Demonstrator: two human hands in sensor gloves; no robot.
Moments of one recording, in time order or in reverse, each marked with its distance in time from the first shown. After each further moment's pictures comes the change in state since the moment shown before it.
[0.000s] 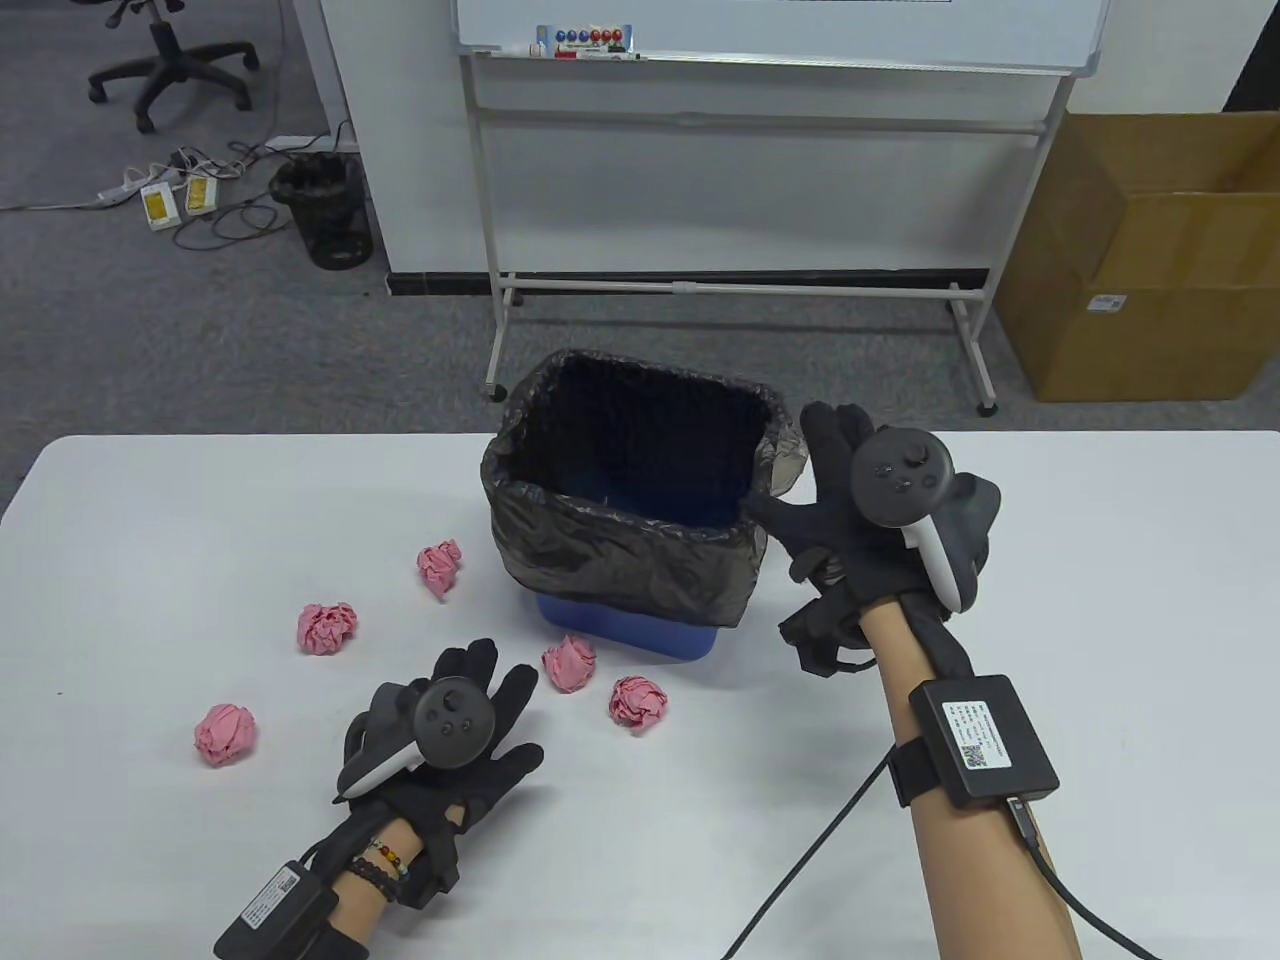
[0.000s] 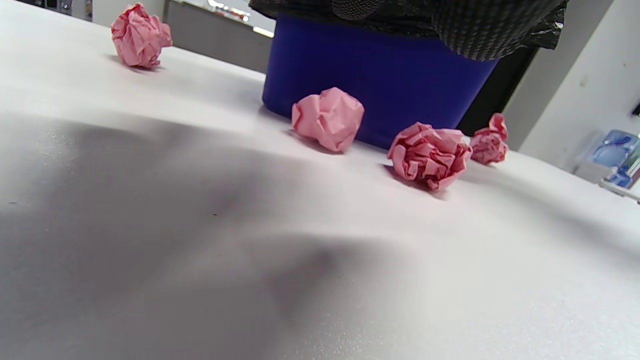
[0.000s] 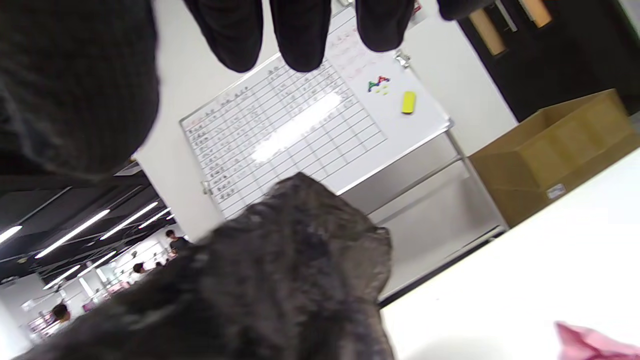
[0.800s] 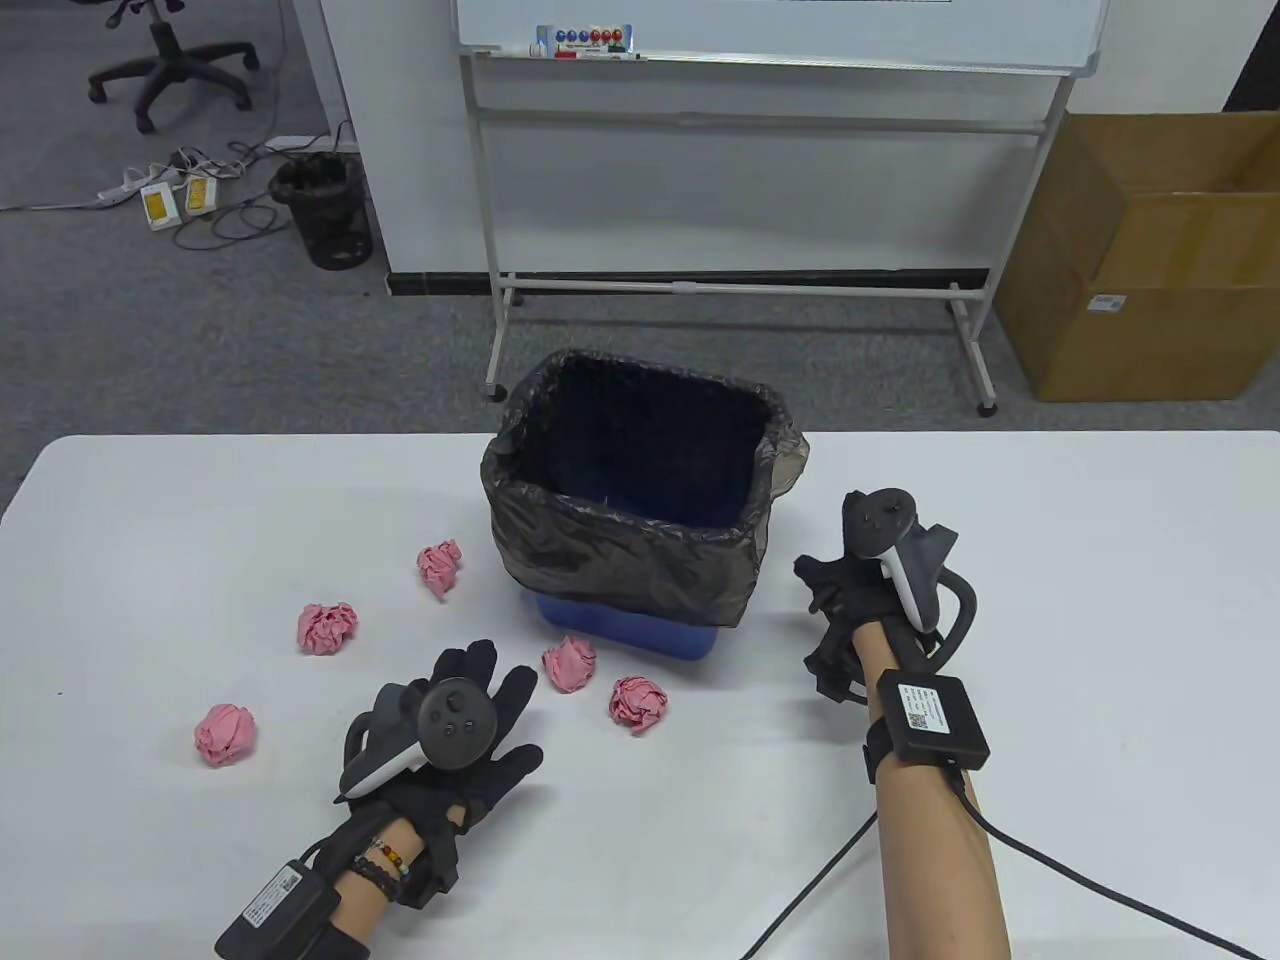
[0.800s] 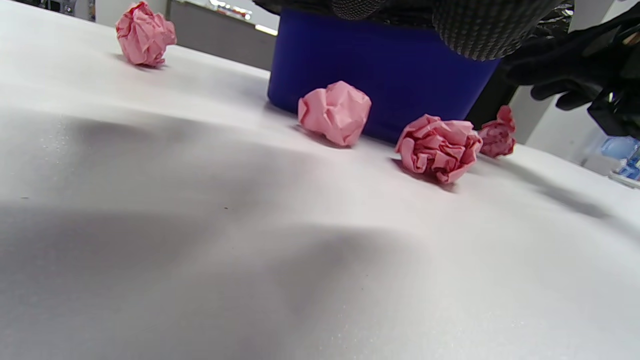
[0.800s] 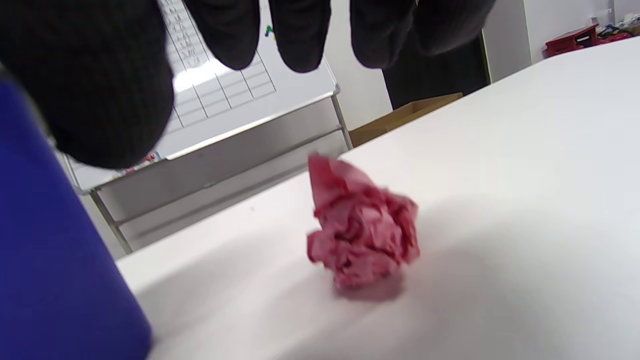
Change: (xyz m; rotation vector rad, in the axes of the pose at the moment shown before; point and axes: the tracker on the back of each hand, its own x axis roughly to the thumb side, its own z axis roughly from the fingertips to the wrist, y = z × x) left_hand 0.002 -0.001 0.000 -0.010 0.012 -0.021; right_hand -0.115 0.121 -0.048 0.082 0.294 0.256
